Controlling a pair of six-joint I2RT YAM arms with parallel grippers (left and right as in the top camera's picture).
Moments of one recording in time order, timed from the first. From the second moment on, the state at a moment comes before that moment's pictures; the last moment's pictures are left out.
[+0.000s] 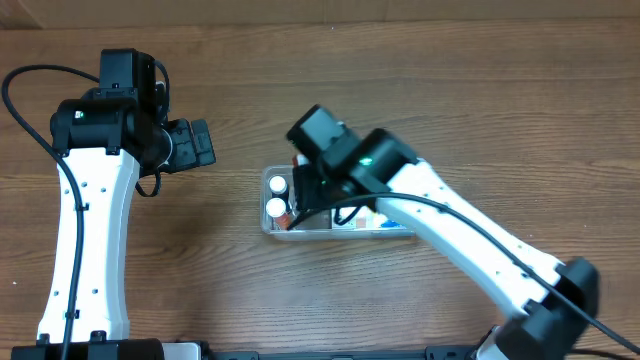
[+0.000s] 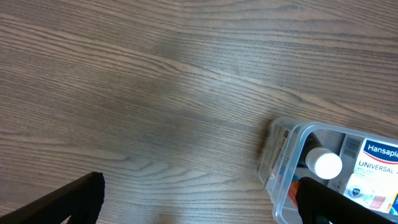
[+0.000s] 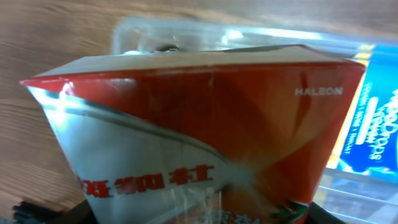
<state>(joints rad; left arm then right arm) 0.02 1.54 1.61 -1.34 -0.01 -0.25 0.81 1.77 1.64 -1.14 -0.03 0.69</state>
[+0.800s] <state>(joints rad) 0.02 1.54 1.61 -1.35 -0.01 -0.25 0.82 1.97 1.64 -1.09 0.00 0.75</state>
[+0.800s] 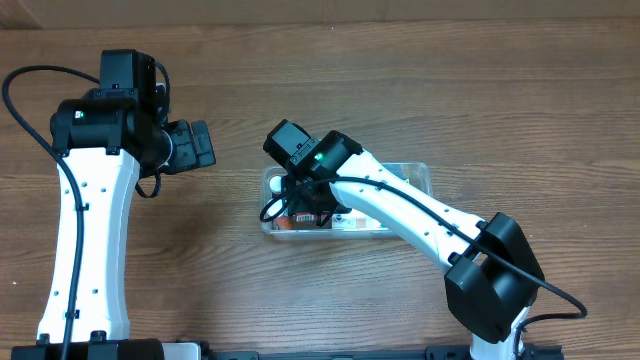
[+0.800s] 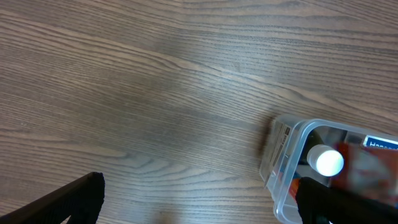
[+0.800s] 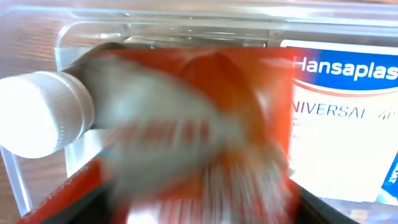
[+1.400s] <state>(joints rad) 0.02 1.54 1.61 -1.35 -0.01 -0.25 0.37 1.70 1.72 -1.19 0.11 0.66</state>
